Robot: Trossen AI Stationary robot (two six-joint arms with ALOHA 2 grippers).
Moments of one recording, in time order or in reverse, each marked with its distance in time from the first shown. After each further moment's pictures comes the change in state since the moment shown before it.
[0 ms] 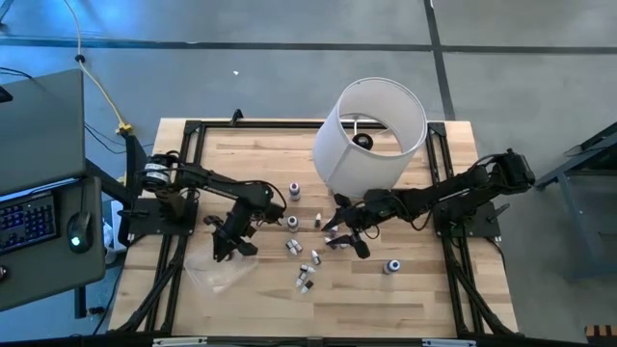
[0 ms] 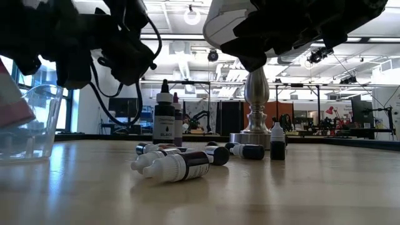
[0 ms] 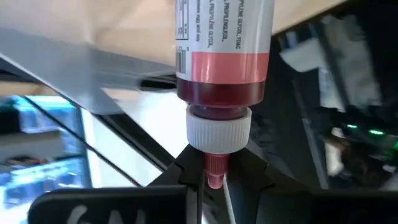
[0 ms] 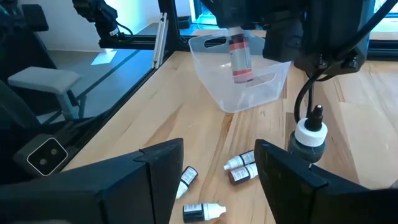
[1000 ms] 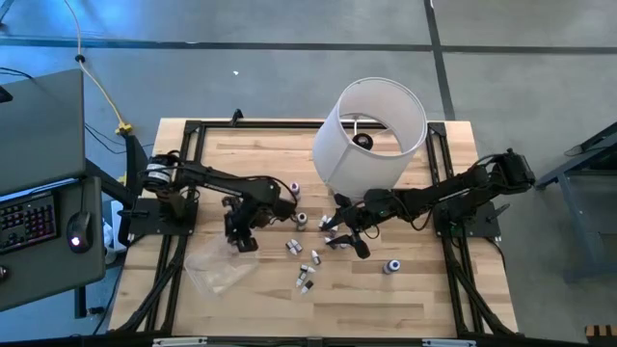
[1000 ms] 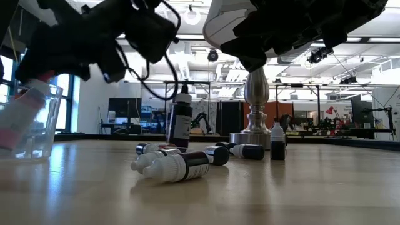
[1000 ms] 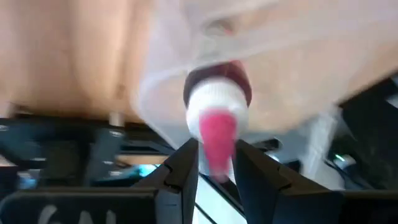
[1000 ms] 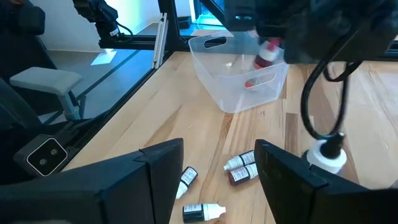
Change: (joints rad) left arm 0.000 0.012 0.187 0.001 -0.492 0.127; right arm 0.000 0.000 0.000 0.001 0.000 0.000
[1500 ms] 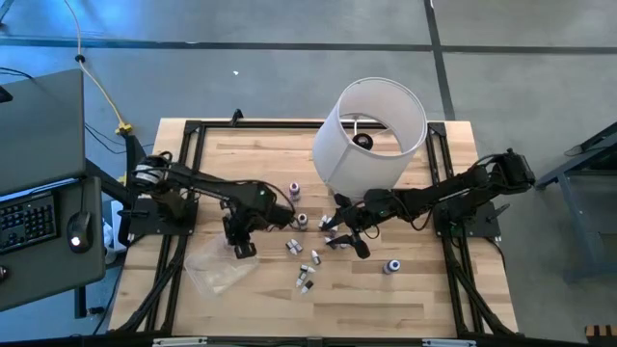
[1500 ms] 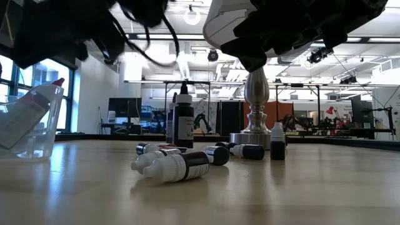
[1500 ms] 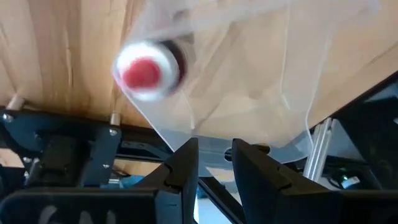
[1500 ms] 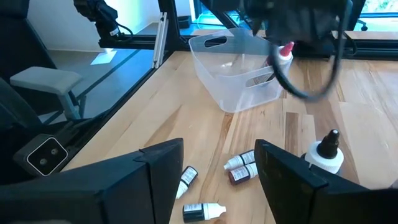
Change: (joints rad) left arm -0.110 -0.085 0.056 0.000 -0.043 -0.155; right arm 0.000 0.000 0.000 -0.003 0.000 0.000
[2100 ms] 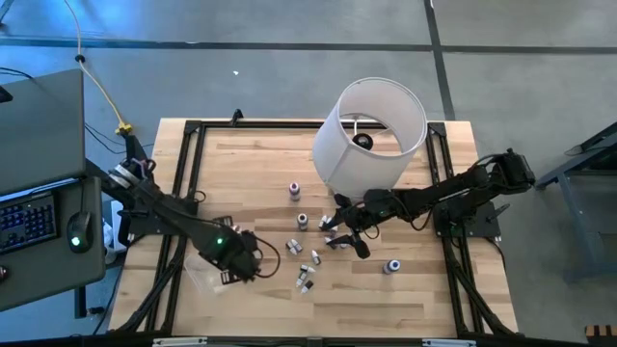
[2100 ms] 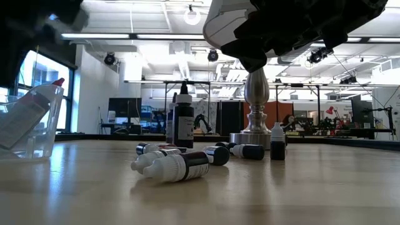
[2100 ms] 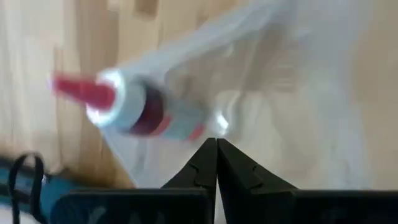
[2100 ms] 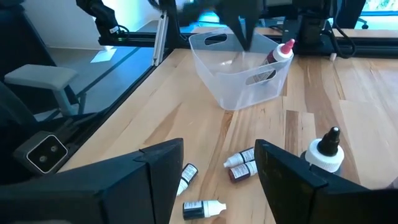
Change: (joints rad) left arm -0.416 -0.149 -0.202 0.326 -0.481 -0.389; right arm 0.000 0.000 0.000 -0.007 0.000 -0.011
